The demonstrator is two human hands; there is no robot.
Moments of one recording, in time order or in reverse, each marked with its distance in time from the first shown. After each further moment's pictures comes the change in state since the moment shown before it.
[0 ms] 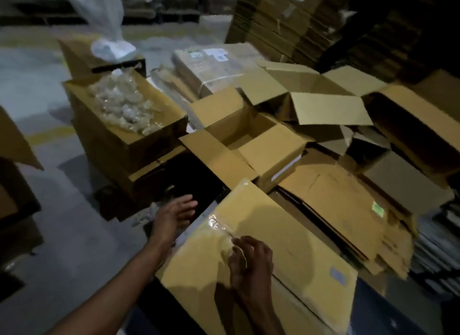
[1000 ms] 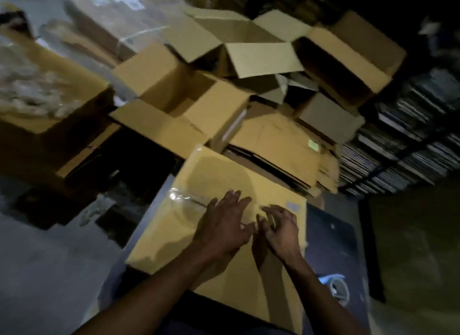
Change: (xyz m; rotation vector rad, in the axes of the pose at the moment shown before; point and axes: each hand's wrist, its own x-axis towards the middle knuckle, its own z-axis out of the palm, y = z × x) left_hand -0.076 -0.042 0.129 1.232 -0.682 0.604; right_hand -0.023 0.104 -0.086 -0.290 0.000 0.350
